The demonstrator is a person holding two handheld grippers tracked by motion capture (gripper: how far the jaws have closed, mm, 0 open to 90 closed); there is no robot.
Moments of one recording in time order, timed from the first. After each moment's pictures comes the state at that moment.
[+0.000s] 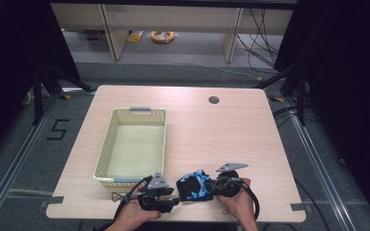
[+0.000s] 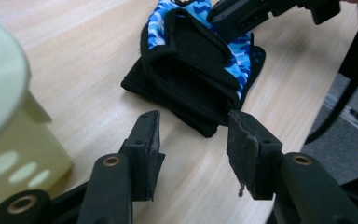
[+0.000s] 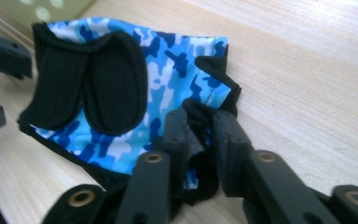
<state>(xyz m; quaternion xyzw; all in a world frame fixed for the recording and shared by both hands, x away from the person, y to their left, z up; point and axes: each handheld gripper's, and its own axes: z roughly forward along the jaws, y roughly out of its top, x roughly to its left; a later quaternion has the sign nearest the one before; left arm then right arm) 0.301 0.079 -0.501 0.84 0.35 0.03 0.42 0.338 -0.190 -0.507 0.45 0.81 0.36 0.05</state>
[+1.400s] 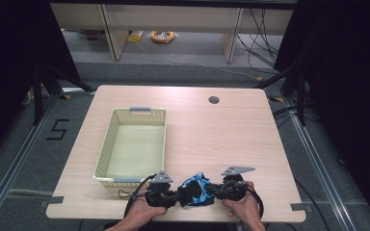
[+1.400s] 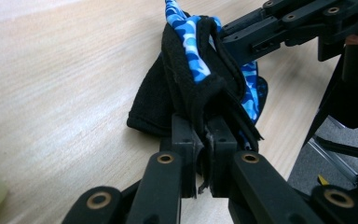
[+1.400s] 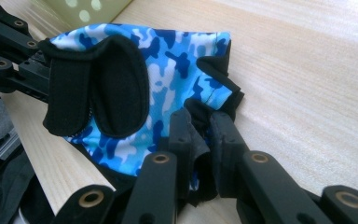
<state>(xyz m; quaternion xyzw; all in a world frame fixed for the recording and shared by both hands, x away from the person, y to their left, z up) 0.313 0.063 -0.513 0.81 0.38 -0.02 0.45 0.330 -0.204 -0.509 0.43 0.81 0.39 0.01</state>
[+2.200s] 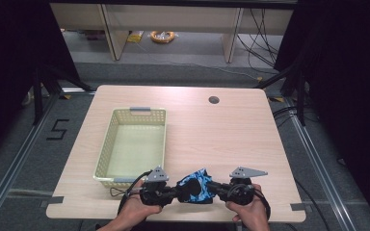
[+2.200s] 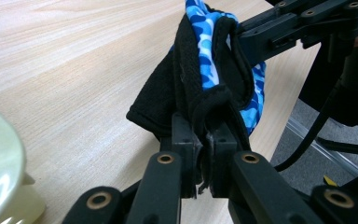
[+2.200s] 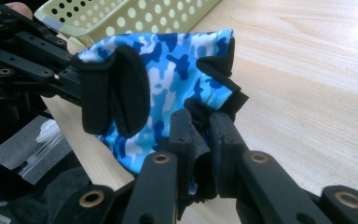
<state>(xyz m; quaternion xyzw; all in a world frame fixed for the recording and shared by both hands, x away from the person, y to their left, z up) 0.308 0.074 -0.484 0.81 0.34 0.00 0.47 0.305 -0.209 -0.477 0.42 0.78 0.47 0.01</state>
